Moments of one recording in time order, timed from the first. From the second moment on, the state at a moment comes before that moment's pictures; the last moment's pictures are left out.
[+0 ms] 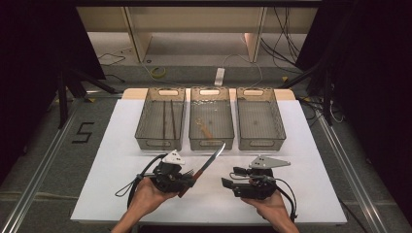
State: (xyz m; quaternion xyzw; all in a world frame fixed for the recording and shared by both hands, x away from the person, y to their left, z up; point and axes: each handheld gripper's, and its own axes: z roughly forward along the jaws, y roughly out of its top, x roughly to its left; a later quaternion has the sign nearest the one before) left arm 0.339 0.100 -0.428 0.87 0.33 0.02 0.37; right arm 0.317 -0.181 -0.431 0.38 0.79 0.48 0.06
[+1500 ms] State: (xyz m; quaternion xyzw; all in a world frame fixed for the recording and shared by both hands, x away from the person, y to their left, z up) left arm 0.332 0.069 -0.416 0.87 0.31 0.04 0.39; right arm 0.337 -0.156 -0.425 0.38 0.78 0.49 0.02
